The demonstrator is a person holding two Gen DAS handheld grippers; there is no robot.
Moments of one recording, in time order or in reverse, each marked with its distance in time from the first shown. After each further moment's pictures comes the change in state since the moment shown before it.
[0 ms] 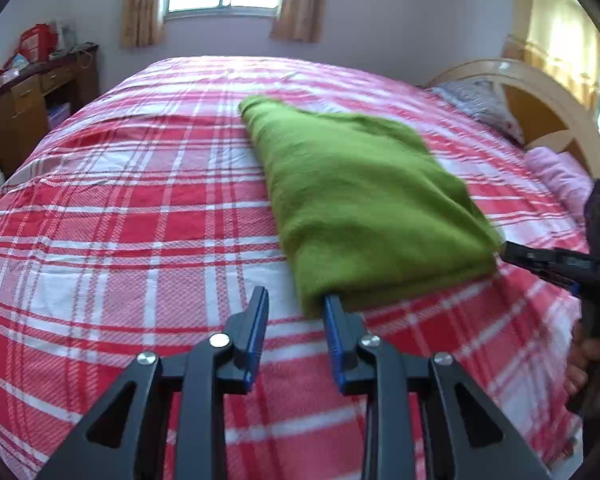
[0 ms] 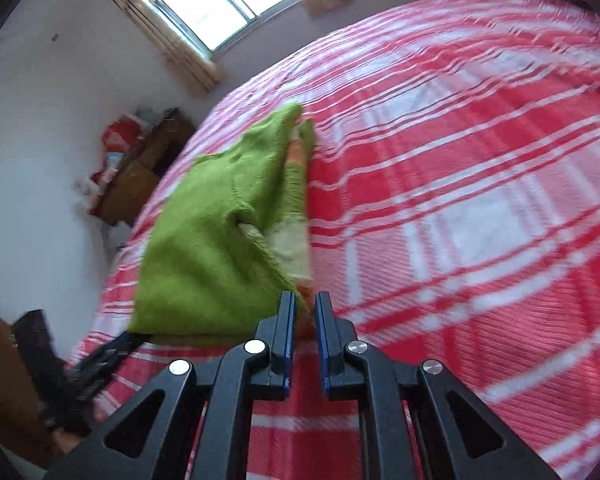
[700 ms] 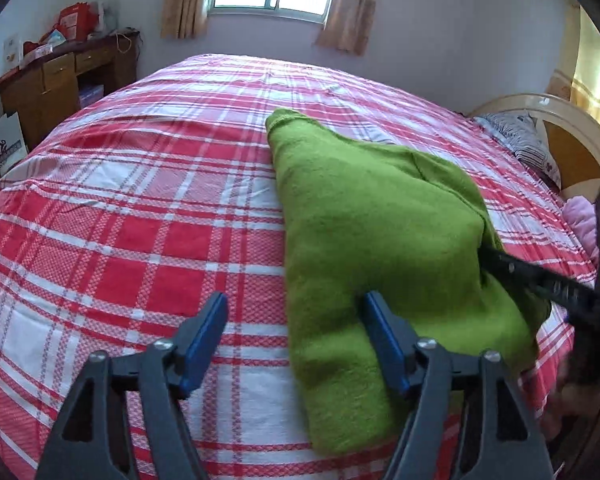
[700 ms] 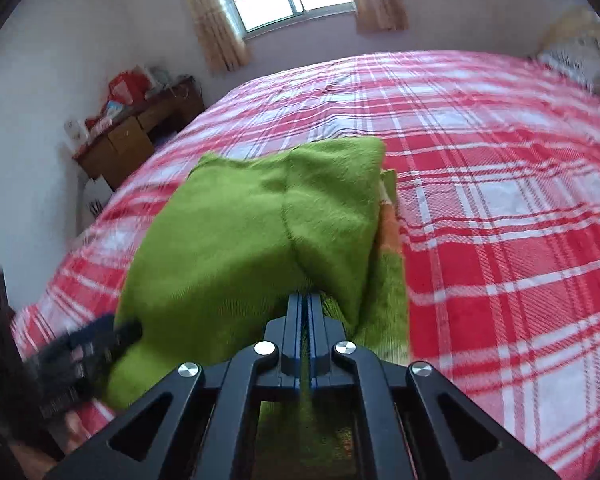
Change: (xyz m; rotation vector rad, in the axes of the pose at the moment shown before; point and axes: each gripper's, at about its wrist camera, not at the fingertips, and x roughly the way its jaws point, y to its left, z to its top) left arm 0.058 0.004 0.043 -0.136 -0.029 0.119; right arm 0.096 0.060 0.068 -0.173 0.015 0.038
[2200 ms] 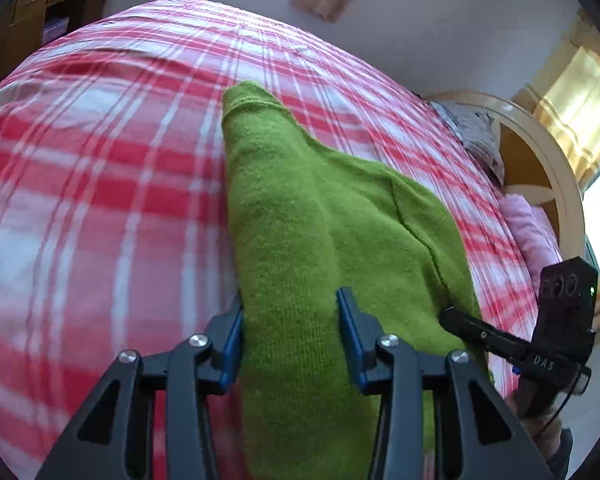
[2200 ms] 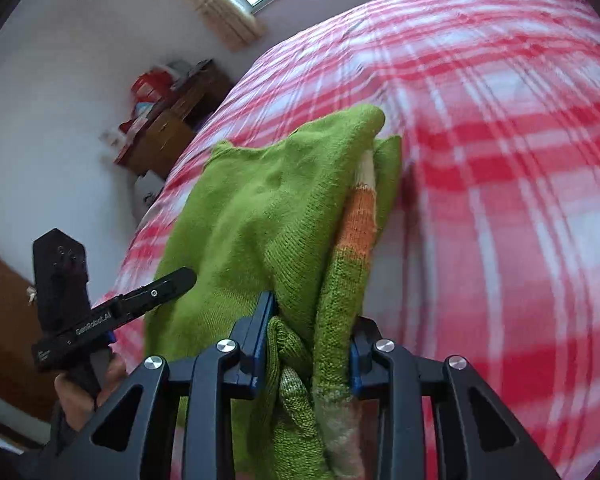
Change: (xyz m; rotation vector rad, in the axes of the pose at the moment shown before) left arm -0.045 0.032 -0.021 -0.099 0.198 -0.280; right arm -0.066 0.009 -0.081 0.140 0.157 0.213
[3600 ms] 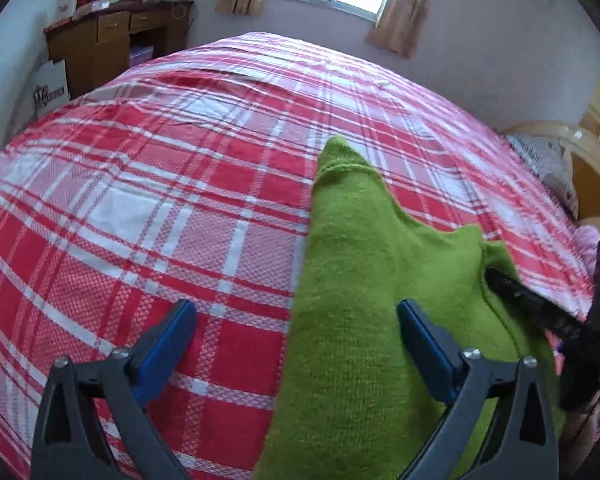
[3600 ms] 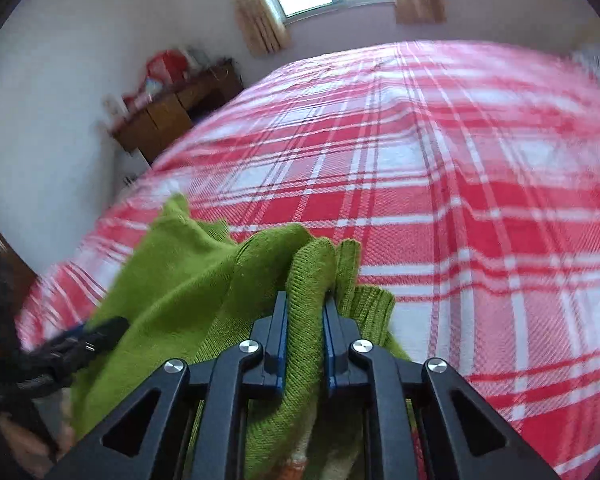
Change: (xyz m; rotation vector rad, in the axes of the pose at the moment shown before) left arm -0.006 0.011 -0.028 -0.070 -0.175 0.336; right arm 0.039 0.006 0.023 -0.177 -0.110 -0.104
